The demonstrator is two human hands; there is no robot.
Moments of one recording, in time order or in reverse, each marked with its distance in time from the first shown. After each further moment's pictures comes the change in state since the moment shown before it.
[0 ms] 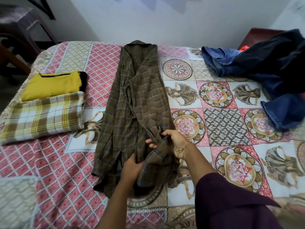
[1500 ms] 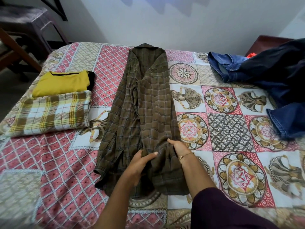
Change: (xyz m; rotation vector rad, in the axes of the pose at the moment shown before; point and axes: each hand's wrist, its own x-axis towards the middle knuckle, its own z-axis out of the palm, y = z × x) left_hand -0.013 0.020 0.000 -0.521 -0.219 -0.079; right_hand 0.004 0.013 -0.003 -0.268 0.439 -0.054
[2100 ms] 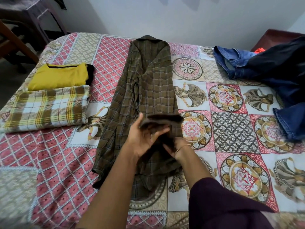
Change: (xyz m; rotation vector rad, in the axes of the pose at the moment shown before) left_hand 0.022 0.072 0.011 -0.535 -0.220 0.015; right_hand 0.009 -0.008 0.009 0.282 0.202 0.082
